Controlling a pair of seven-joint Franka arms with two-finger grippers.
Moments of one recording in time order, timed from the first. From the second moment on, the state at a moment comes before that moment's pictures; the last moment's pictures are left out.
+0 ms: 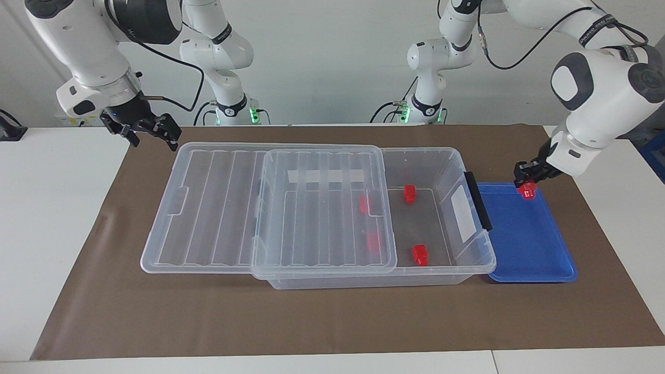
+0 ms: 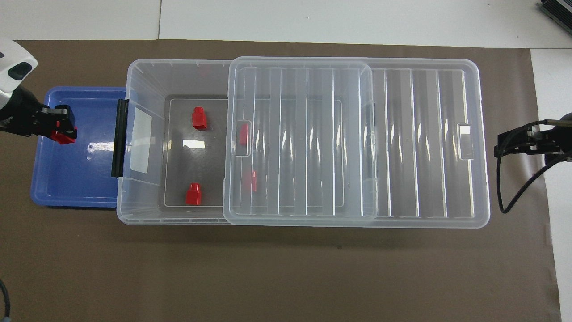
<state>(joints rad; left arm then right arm) -0.01 0.23 -0.03 -1.48 -0.01 1.58 -0.15 0.01 0.00 -0.05 -1.62 -0.01 1.55 0.12</state>
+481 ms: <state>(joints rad) -0.21 0.23 -0.05 -1.47 -0.01 1.66 -0.50 0.01 0.00 -0.05 -1.62 -0.01 1.55 0.12</state>
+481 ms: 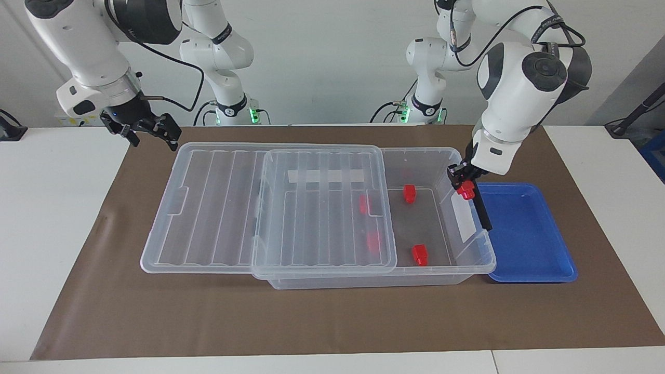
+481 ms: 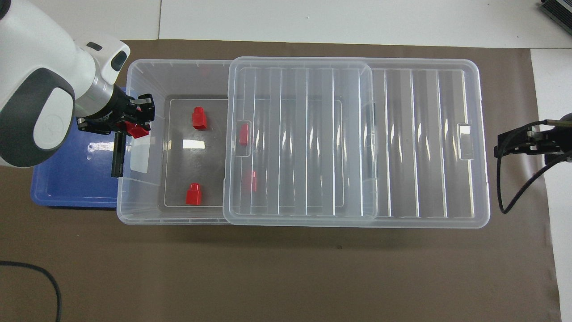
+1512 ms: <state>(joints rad) -0.32 0.21 -0.06 -1.94 0.09 2.24 -0.53 0.01 -0.01 -0.05 -1.62 -0.01 1.55 0.12</state>
